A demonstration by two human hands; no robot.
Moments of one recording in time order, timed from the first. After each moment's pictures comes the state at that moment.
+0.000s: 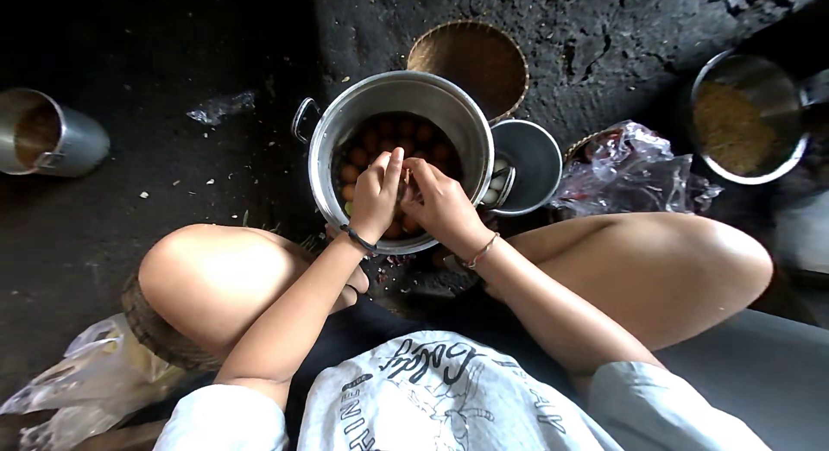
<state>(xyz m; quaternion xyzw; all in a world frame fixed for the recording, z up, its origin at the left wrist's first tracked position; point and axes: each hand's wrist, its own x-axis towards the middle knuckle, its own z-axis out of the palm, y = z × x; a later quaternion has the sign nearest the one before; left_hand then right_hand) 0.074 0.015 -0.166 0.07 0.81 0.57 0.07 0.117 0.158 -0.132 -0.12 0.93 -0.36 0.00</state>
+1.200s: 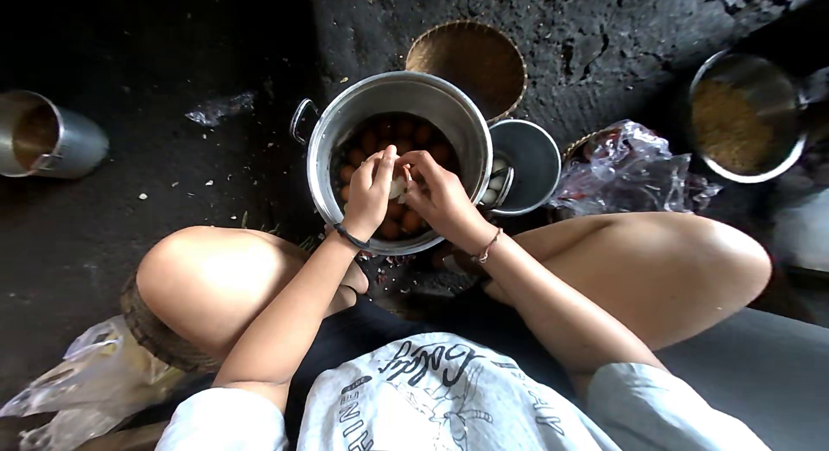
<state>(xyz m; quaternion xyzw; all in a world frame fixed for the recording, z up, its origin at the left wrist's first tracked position) 0.069 0.011 -0.163 0.05 0.78 0.62 0.09 0.114 0.170 -0.146 -0.13 0.88 -0.47 0.01</state>
